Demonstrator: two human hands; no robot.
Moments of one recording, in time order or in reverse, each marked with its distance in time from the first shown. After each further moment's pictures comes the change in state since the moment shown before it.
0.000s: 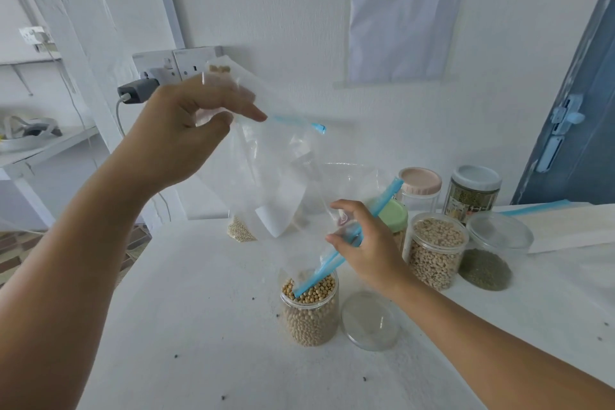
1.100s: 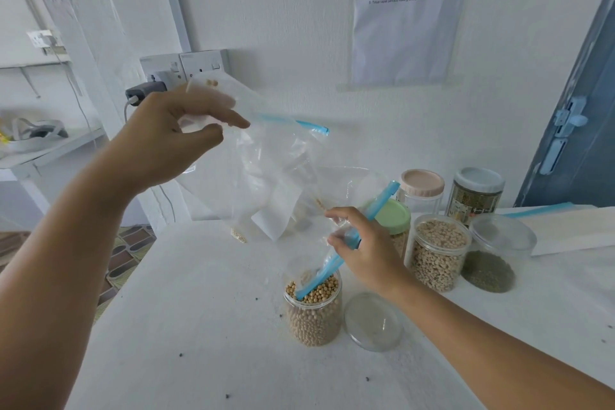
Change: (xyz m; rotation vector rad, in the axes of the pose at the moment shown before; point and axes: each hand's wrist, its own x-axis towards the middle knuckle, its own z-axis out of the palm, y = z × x) left_hand -0.007 -0.011 -0.020 0.025 -0.040 -0.113; right_hand 0.000 0.002 0.006 -0.049 -0.053 0.015
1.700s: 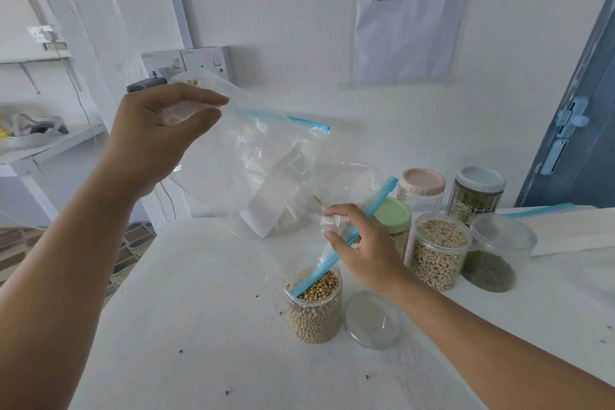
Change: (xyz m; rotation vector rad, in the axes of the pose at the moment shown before) left_hand -0.004 -0.016 0.009 -0.178 0.279 -0.019; right_hand -0.001 -0.009 0.000 0.000 0.013 -0.038
